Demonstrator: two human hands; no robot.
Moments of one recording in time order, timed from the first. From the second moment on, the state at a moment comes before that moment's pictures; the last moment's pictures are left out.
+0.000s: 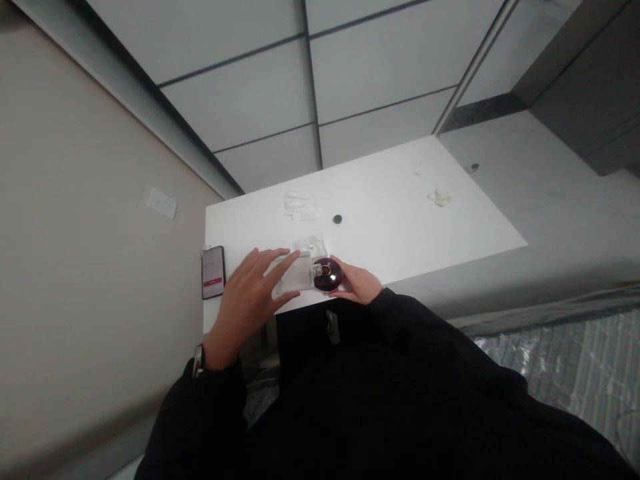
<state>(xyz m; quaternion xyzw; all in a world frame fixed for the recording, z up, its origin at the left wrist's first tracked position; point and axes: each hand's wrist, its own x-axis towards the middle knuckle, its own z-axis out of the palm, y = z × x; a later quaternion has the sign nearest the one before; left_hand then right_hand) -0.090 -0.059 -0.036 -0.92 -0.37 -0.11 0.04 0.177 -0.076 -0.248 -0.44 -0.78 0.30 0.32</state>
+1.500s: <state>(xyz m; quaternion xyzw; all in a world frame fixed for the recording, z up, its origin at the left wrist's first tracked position) -0.080 -0.058 -0.017 -0.93 -0.33 -0.11 0.07 0.173 -0.077 -0.261 -0.42 -0.79 0.29 0.34</state>
